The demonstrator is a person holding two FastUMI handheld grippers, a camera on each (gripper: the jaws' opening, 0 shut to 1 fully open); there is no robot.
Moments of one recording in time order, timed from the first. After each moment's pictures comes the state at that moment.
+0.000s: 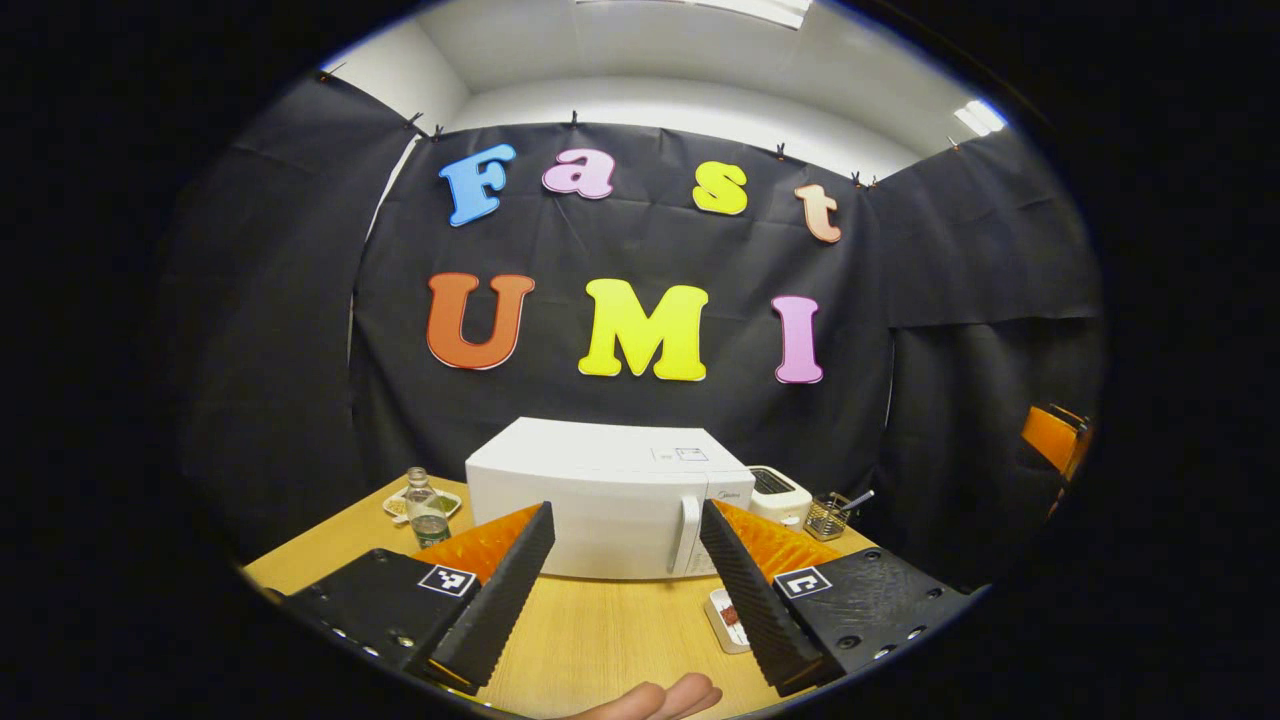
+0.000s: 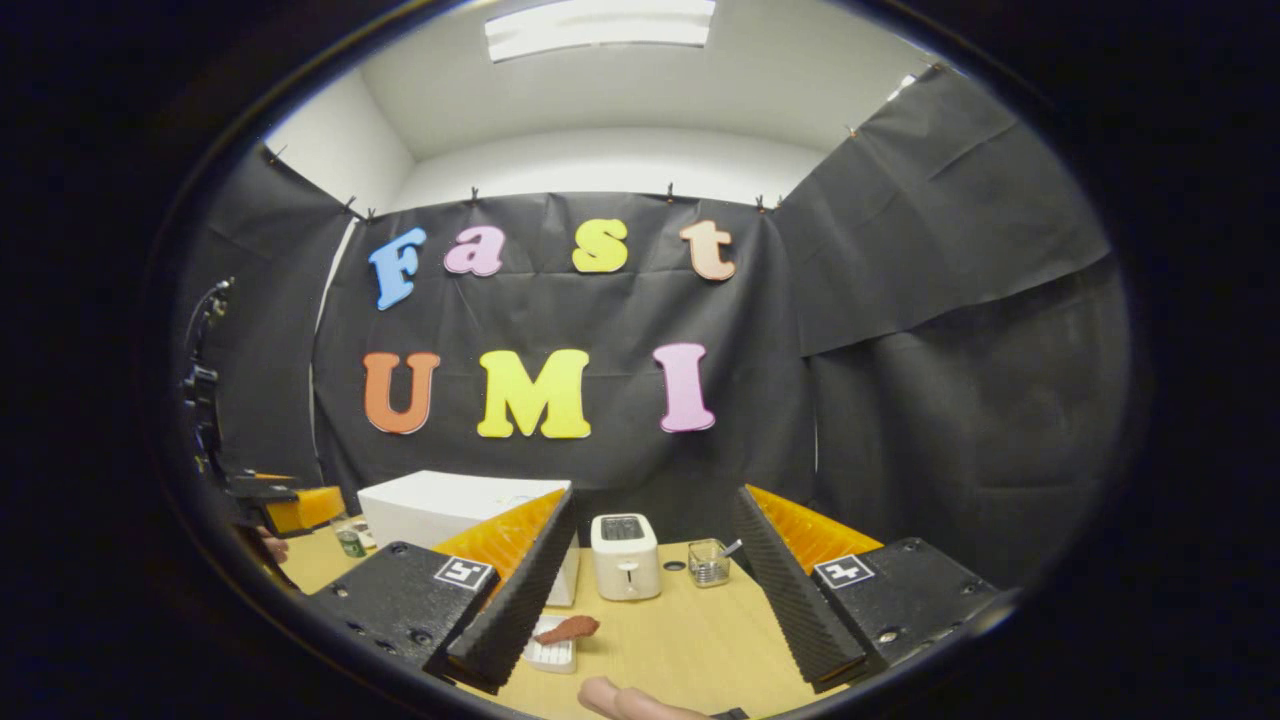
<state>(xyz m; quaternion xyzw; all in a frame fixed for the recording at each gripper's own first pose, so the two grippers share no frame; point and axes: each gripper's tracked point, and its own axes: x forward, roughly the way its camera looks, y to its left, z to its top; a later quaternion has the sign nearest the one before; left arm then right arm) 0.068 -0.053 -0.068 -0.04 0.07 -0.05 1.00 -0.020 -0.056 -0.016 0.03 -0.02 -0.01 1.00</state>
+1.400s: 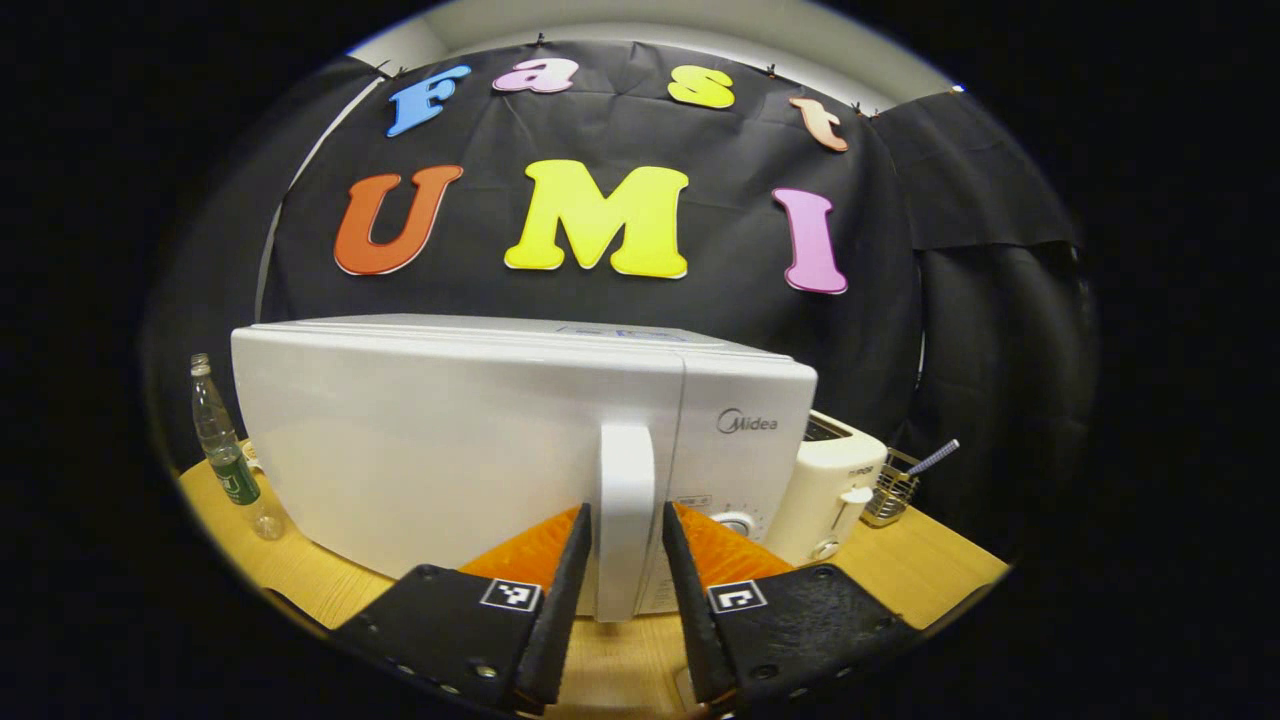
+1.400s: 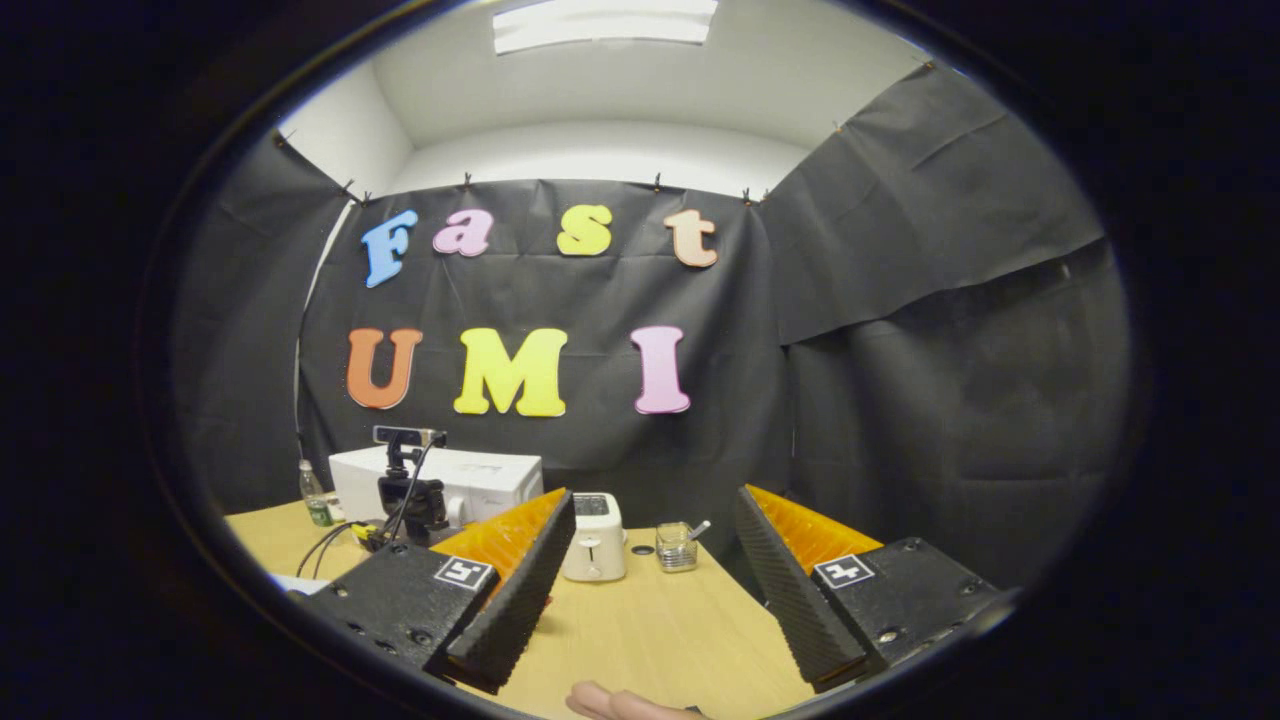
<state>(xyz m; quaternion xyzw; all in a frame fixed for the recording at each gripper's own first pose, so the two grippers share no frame) 0.276 -0.153 -0.262 -0.04 0.13 -0.06 0.99 -0.024 -0.098 -0.069 0.01 -0.01 -0.03 1.00</state>
